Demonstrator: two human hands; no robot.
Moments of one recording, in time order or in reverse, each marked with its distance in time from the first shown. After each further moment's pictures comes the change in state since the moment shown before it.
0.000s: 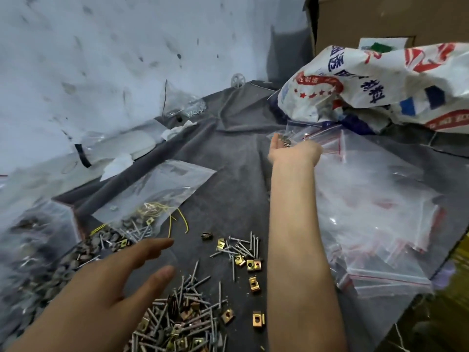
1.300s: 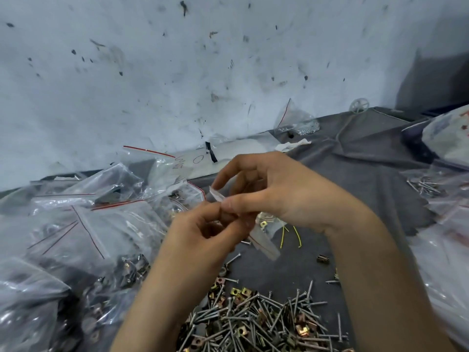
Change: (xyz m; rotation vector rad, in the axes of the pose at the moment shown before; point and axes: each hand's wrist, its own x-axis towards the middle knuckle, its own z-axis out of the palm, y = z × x) left_hand -0.019 -0.004 -0.050 -0.651 0.430 -0.143; right_hand -0.146 0.132 -0.022 -1.756 -1.719 0.141
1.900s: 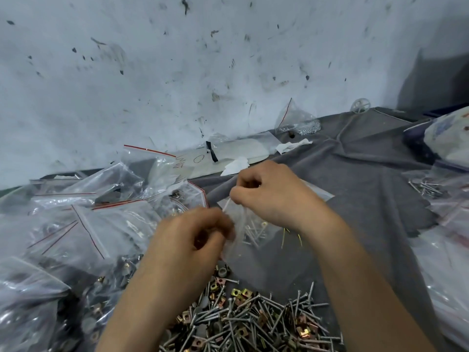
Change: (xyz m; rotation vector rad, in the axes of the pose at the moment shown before) left_hand -0.001 -0.008 -0.020 0.514 0.009 0.168; right_hand 0.017 0.015 0.012 -0.380 0.276 0.162
